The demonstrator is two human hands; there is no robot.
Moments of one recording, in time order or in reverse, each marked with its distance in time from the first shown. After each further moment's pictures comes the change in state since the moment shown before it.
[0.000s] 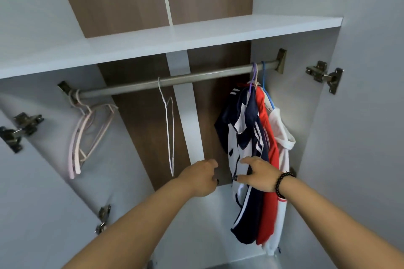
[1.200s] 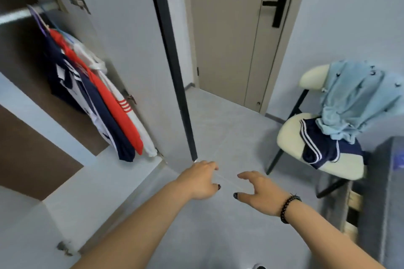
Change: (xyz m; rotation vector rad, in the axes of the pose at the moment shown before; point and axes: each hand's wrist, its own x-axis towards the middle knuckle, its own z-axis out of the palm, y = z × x) left_hand -0.296 0.286 0.286 0.197 -0.487 0.638; right_hand -0.586 0.143 0.197 0.281 0.280 0.661
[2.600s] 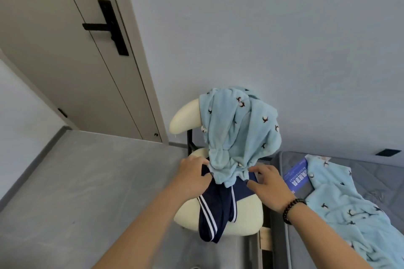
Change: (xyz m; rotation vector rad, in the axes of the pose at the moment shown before) left_hand 0.505 0.413 -0.040 -0.164 -0.045 0.277; right_hand 0.120 0.436 -0.382 0.401 0.503 0.494
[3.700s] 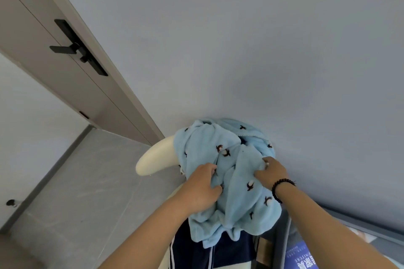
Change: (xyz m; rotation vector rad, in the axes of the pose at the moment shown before) left_hand 0.266 0.147 0.029 -0.124 -0.012 -0.197; right_hand 0.365 0.082 -0.141 0.073 -0.157 0.183
